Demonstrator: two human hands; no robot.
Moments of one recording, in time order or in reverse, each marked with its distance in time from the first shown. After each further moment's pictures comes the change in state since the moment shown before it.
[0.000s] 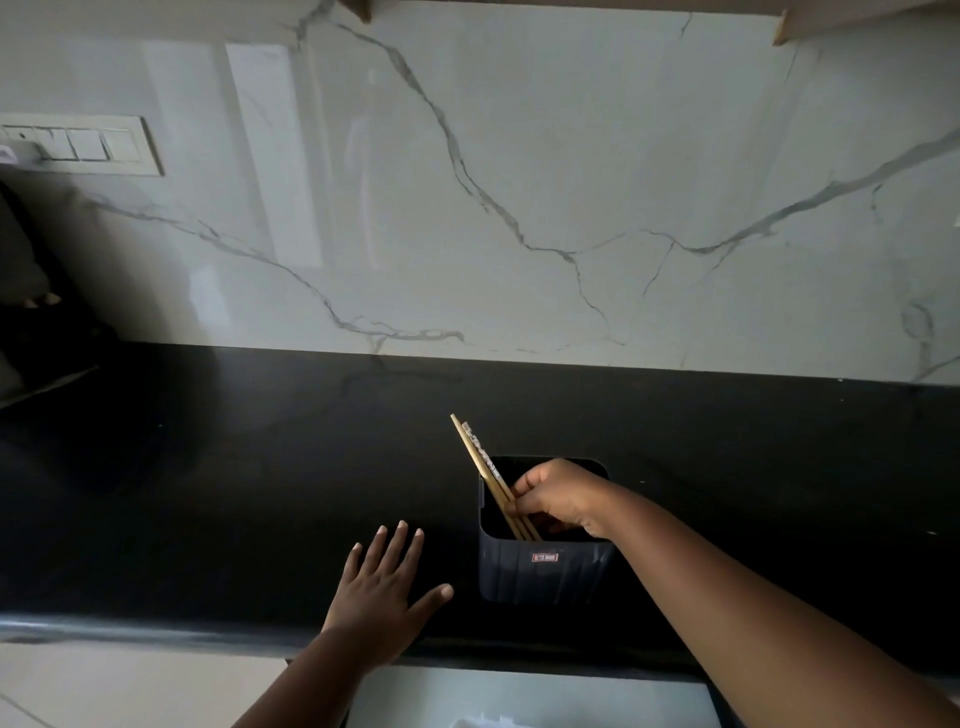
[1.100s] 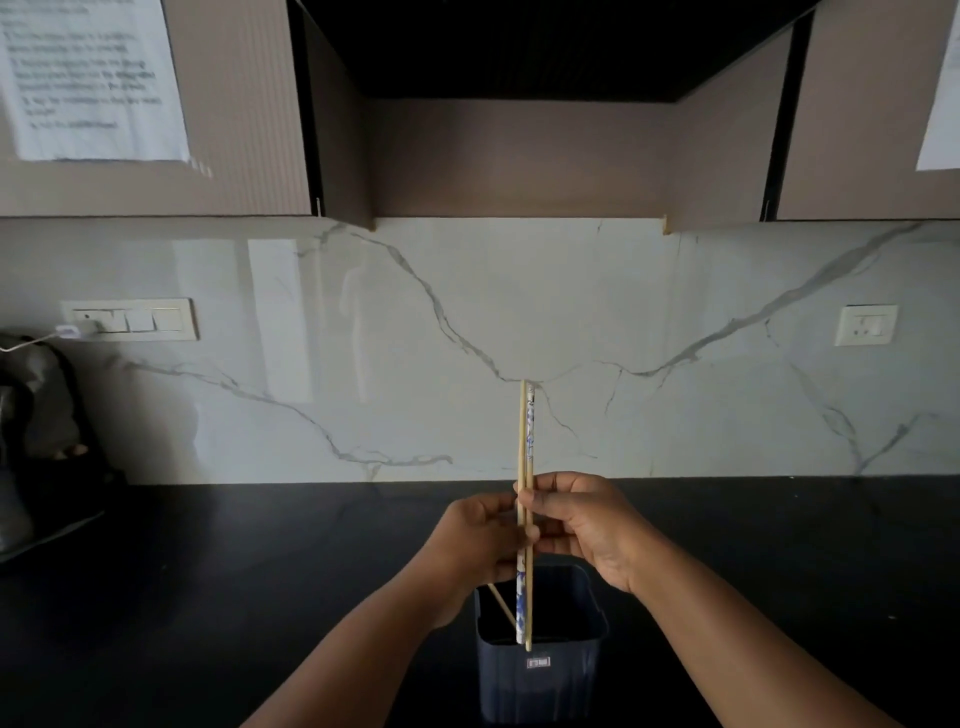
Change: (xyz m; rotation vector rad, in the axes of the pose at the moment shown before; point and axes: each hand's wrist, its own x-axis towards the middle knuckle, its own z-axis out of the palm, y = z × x) left_hand -0.045 0.132 -0.230 -1.325 -0.062 0.282; right_hand -0.131 -0.079 -0.041 0.639 0.152 -0.406
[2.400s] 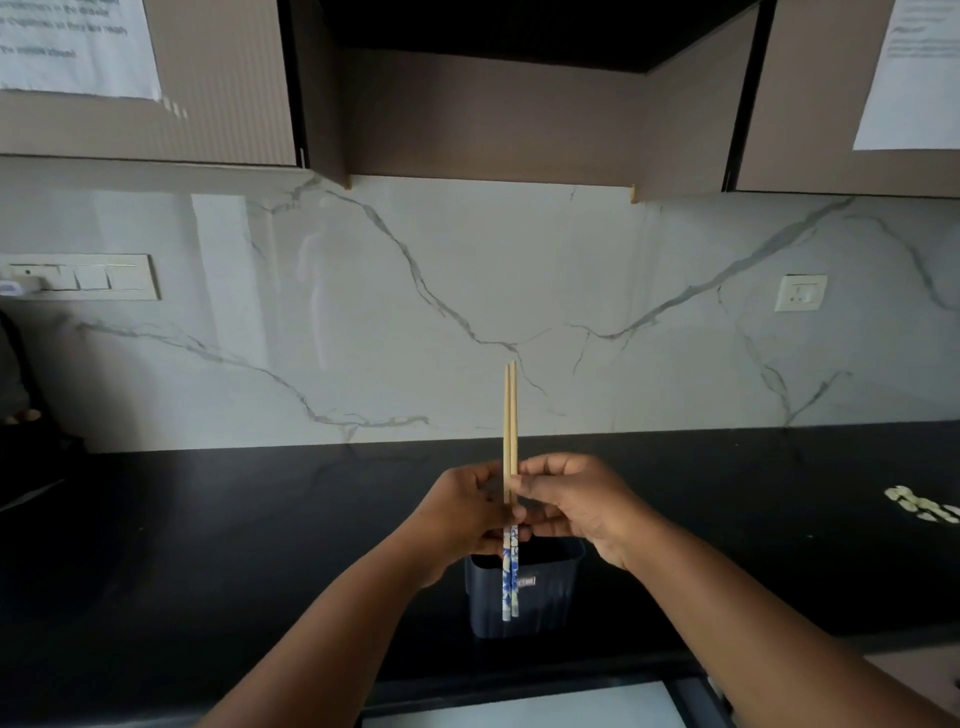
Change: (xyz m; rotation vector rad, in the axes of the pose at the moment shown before) left_hand -0.034 -0.014 -0.008 0.065 -0.089 -0.053; right_hand -0.052 0.017 0.023 -0.150 0.112 0.031
